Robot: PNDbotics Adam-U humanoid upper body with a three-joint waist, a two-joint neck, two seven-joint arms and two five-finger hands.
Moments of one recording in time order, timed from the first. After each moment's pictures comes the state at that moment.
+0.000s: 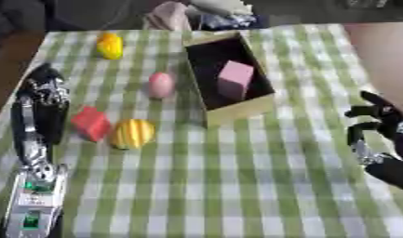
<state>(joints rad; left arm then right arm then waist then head) -0.02 0.09 0.21 -1.97 -0.34 0.15 0.32 -0.22 -0.21 0.06 -1.74 0.36 -0.18 0.27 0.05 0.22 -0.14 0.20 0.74</state>
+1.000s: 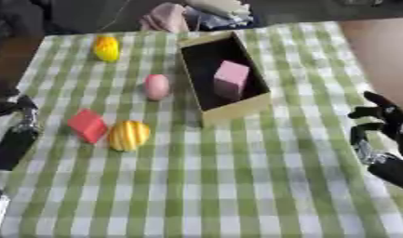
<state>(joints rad) 0.22 0.46 0.27 -1.98 -0.37 0.00 0.25 -0.22 -0.22 0.05 -1.74 0.37 -0.18 0.27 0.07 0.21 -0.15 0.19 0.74</state>
